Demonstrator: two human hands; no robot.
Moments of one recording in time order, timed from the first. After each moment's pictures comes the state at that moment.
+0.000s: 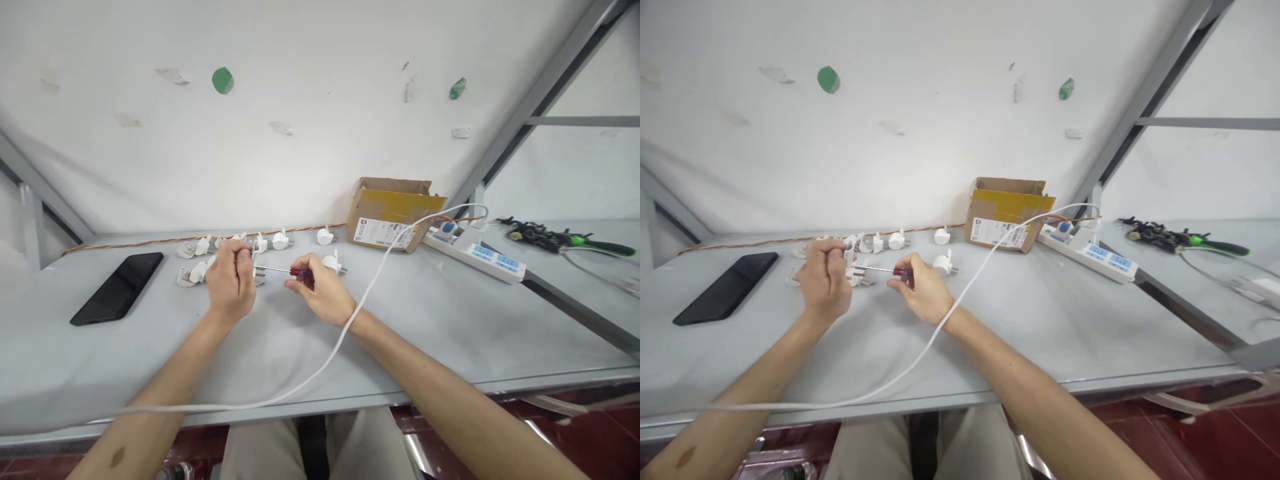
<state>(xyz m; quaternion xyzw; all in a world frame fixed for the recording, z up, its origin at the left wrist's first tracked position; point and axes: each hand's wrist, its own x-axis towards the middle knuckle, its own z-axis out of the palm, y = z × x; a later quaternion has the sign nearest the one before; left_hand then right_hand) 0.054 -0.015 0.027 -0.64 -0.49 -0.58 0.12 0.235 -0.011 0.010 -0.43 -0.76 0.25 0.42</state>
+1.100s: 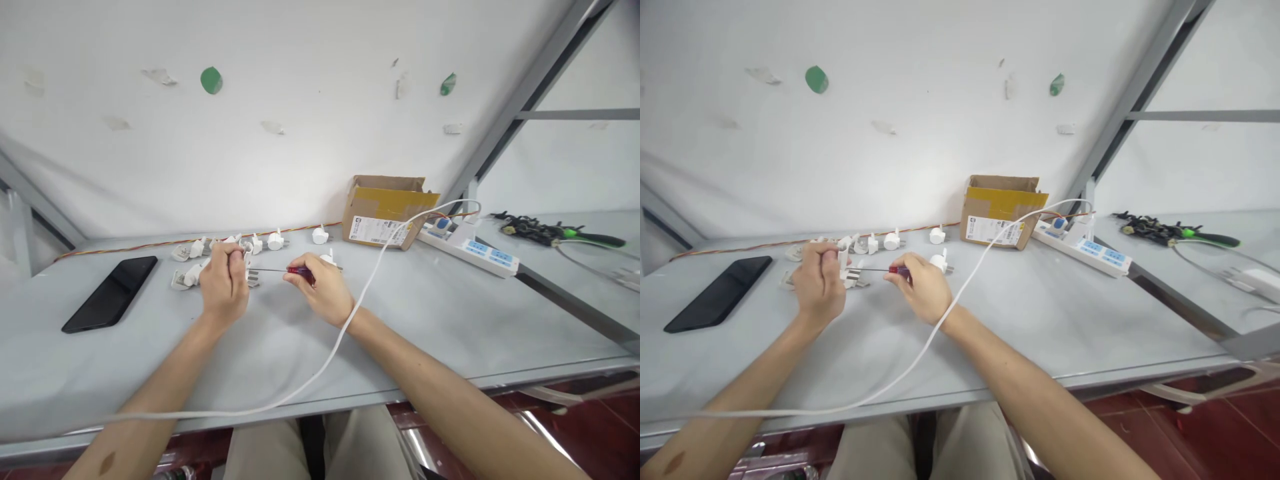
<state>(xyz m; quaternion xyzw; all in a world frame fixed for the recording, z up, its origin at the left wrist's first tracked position) 0.052 -0.011 0.023 -0.64 -0.51 -0.57 0.09 0.239 -0.017 0.019 -0.43 -0.78 0.16 0.43</state>
